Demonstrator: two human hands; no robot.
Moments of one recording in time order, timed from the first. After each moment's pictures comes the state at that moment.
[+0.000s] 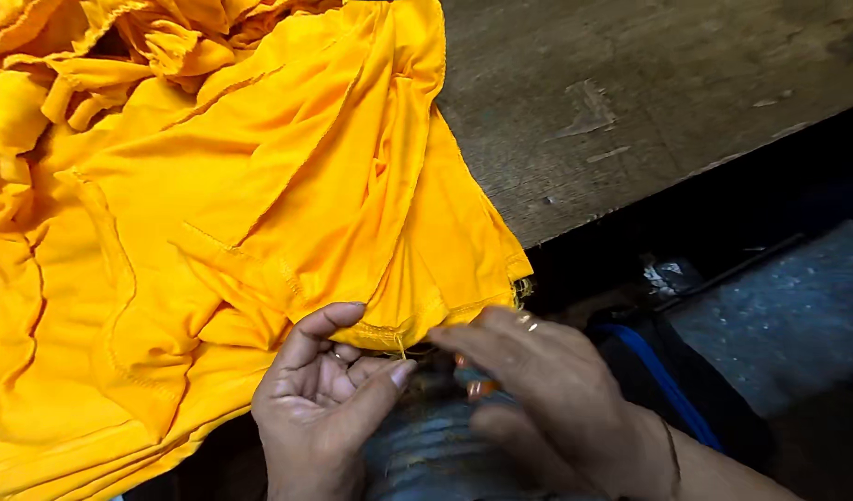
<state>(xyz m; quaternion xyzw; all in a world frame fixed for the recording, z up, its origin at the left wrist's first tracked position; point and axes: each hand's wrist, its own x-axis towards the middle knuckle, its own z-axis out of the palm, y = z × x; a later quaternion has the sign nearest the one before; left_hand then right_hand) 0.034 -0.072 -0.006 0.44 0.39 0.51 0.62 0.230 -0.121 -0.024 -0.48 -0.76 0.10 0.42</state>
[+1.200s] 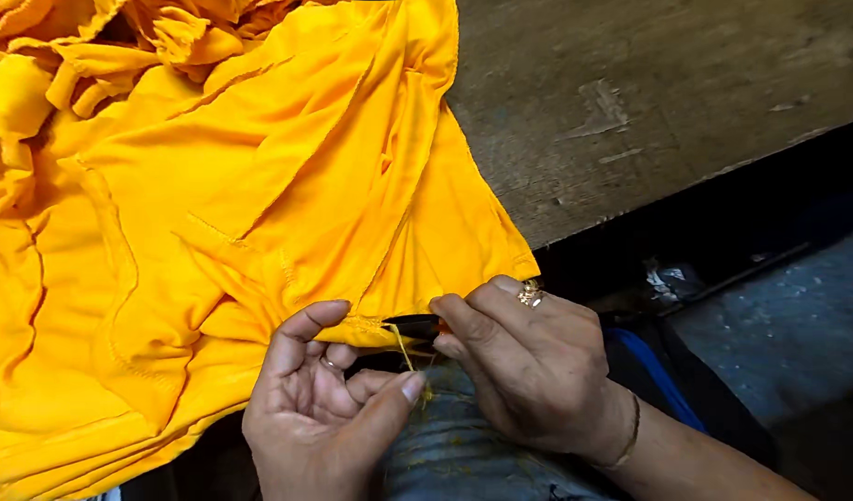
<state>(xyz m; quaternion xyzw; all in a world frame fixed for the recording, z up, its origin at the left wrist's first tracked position) 0.036 -0.080 0.002 0.45 0.42 0.52 0.59 0.223 -0.100 -0.028 -0.52 -0.76 -0.06 0.39</state>
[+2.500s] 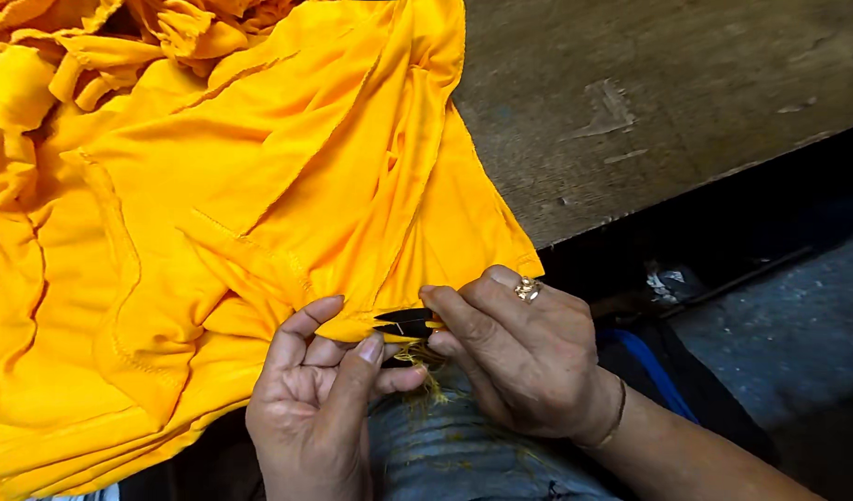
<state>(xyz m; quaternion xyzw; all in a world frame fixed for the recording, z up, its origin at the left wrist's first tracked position) 0.041 -0.080 0.003 0.39 0.41 0.54 0.62 0.221 -0.089 -0.030 -0.49 -0.77 -0.07 0.41</state>
